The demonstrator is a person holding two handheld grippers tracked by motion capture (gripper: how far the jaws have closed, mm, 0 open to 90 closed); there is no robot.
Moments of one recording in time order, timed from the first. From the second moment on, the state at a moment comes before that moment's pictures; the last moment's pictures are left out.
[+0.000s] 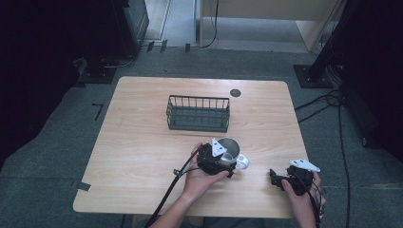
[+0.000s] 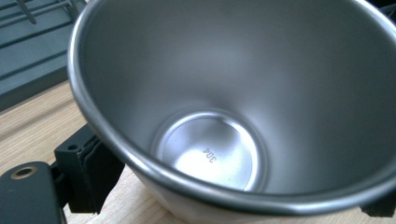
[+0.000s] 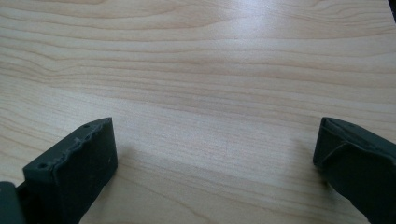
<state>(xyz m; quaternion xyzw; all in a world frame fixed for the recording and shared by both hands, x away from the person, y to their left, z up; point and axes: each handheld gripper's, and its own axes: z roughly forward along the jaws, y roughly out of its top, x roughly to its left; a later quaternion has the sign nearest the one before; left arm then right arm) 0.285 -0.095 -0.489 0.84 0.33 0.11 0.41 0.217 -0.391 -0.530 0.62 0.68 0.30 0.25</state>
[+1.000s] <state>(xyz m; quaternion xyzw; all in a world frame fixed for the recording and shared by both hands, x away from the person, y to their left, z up) 0.318 -0.026 -0.437 0.80 0.40 0.17 0.41 0.217 -0.391 -0.530 0.62 0.68 0.30 0.25</state>
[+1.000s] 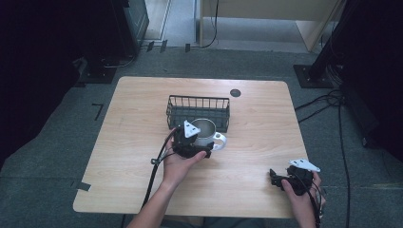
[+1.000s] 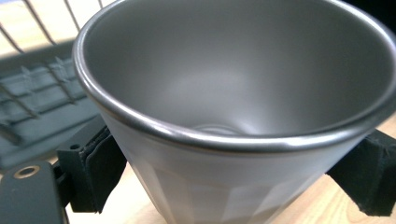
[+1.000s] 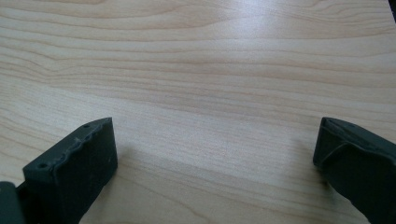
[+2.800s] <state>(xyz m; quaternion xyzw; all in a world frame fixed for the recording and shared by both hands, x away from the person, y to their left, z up) 0.433 -0.011 -0.408 0.75 0.46 0.26 0.40 0.217 -0.391 -0.530 0.62 0.68 0.30 0.25</state>
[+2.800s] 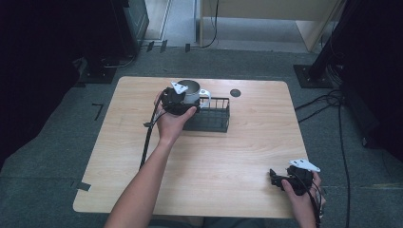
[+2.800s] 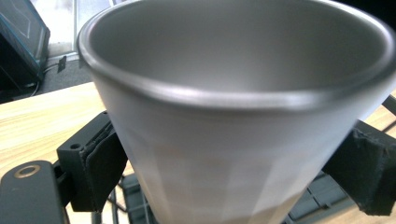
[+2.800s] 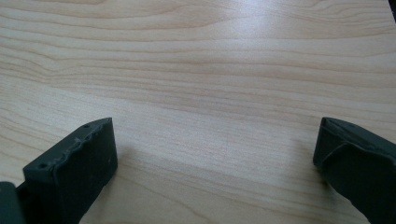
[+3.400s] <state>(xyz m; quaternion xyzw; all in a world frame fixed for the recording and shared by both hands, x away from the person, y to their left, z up) 0.430 -0.015 -0.424 0.75 0.46 0.26 0.40 0.217 -0.391 -0.530 0.62 0.68 0.30 0.25</state>
